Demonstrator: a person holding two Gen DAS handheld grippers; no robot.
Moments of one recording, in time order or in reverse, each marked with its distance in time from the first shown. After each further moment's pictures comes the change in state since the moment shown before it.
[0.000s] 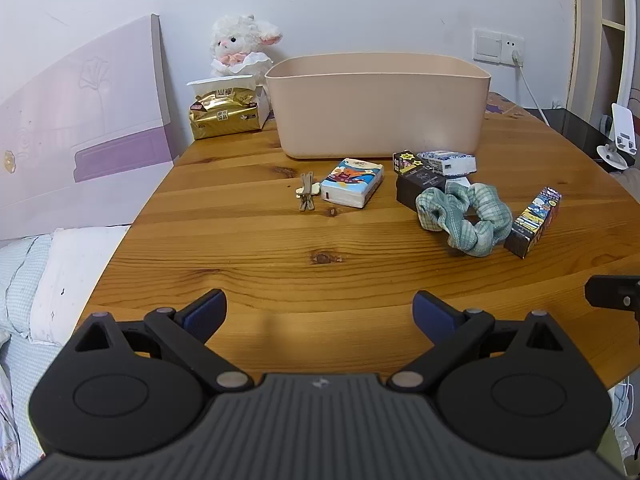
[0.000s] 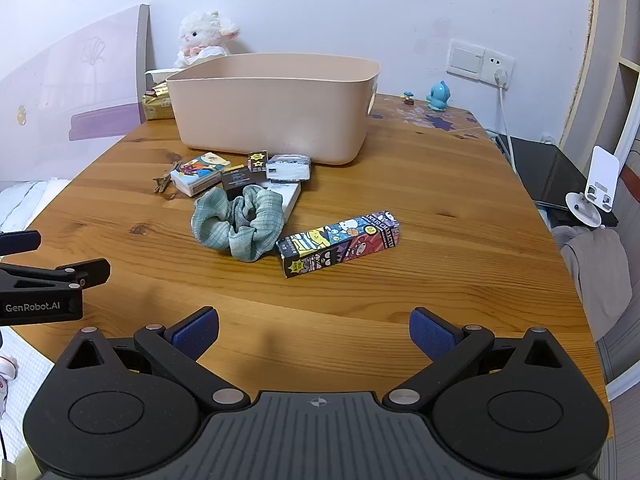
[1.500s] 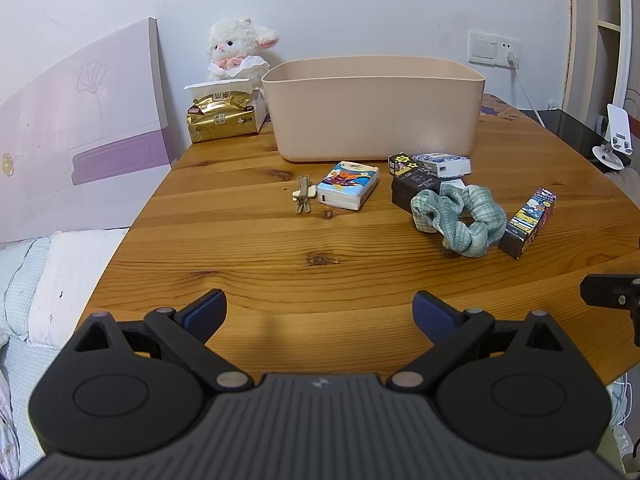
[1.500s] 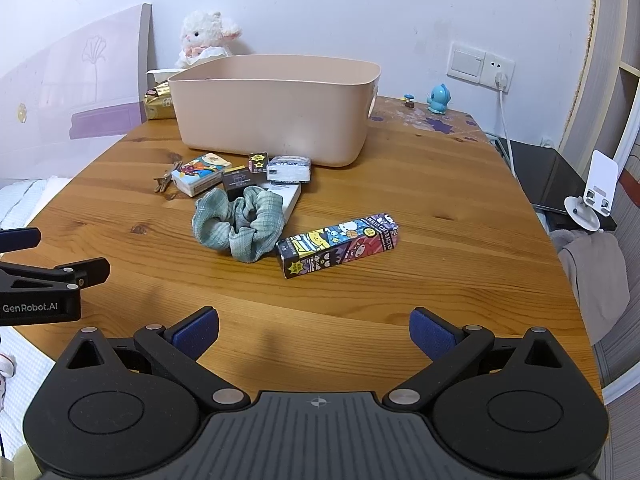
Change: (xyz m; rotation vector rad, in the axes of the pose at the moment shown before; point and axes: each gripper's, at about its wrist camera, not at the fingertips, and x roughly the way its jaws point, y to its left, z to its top) left arm -0.004 -0.001 -0.001 0.002 -0.008 -0.005; right arm -0.003 0.001 0.001 -0.013 -0.001 -0.004
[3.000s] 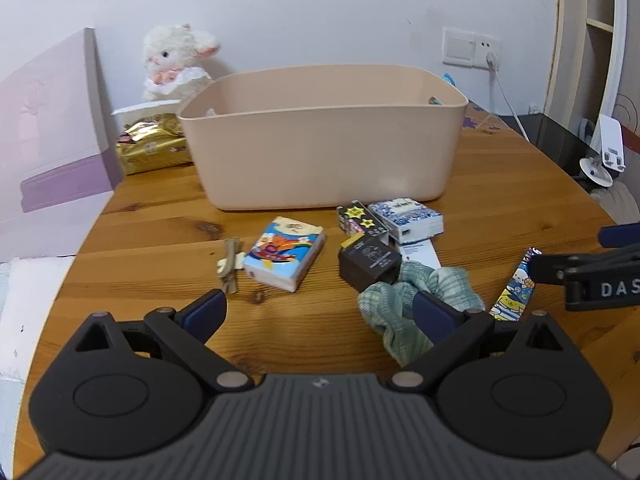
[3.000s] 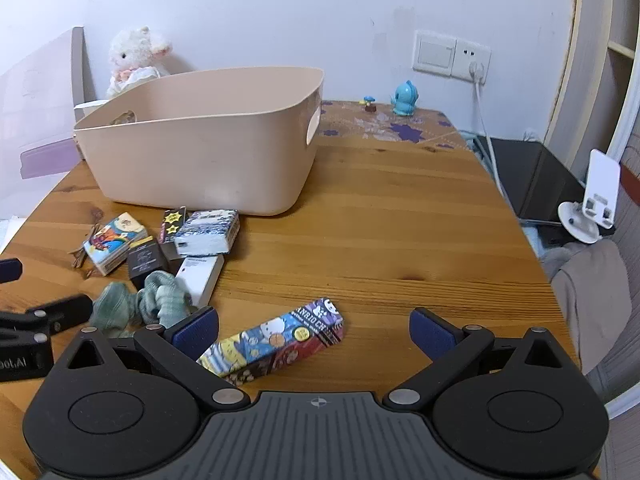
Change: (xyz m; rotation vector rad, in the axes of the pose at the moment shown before) left arm 0.073 -0.040 0.076 0.035 0.031 -0.103; right arm 0.082 -0.052 0.070 0.101 0.015 -0.055
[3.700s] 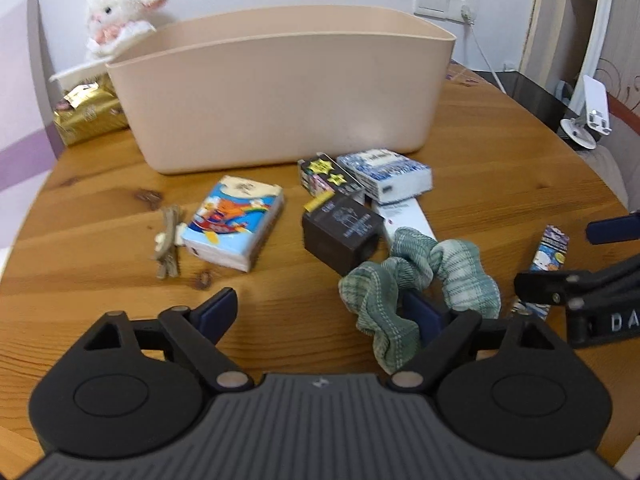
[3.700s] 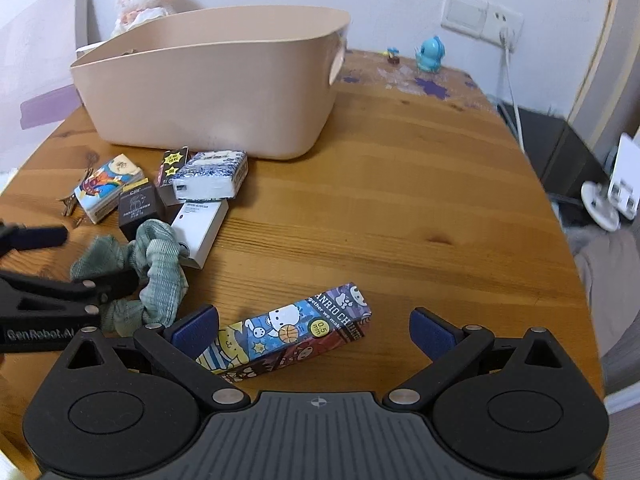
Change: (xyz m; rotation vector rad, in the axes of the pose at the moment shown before) left arm 0.055 0.000 -0.007 0.032 0.122 -0.130; right arm 0.028 0.011 -0.007 -0.047 0.159 0.017
